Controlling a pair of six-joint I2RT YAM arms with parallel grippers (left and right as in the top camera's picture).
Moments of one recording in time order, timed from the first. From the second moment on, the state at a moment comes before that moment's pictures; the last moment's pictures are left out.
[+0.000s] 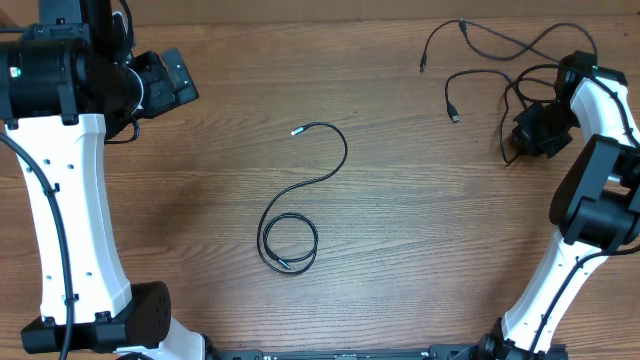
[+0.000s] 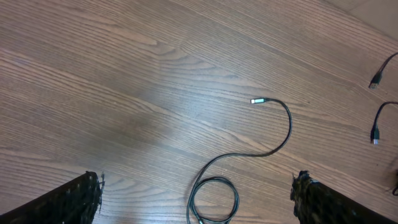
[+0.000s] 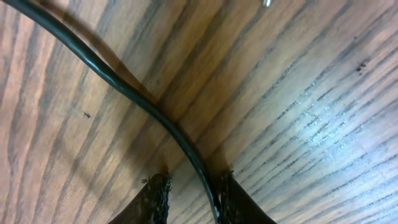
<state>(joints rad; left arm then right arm) 0.05 1.75 2.28 -1.62 0.07 -0.39 -0.33 2.32 1.86 -1.08 -0.09 0.59</state>
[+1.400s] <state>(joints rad) 0.05 1.75 2.28 -1.62 0.07 -0.39 -0.31 2.32 1.85 -1.24 -0.15 0.61</state>
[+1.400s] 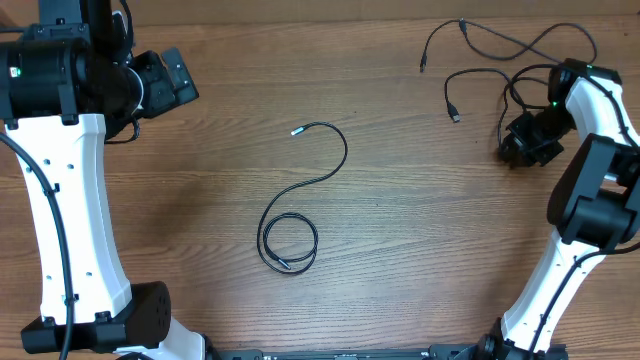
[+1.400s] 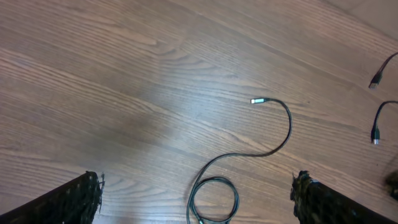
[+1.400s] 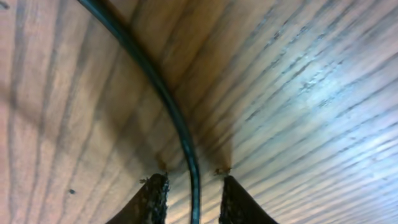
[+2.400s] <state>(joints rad) 0.05 1.75 2.28 -1.64 0.07 -0.39 -0.31 2.32 1.85 -1.05 -0.10 0.61</state>
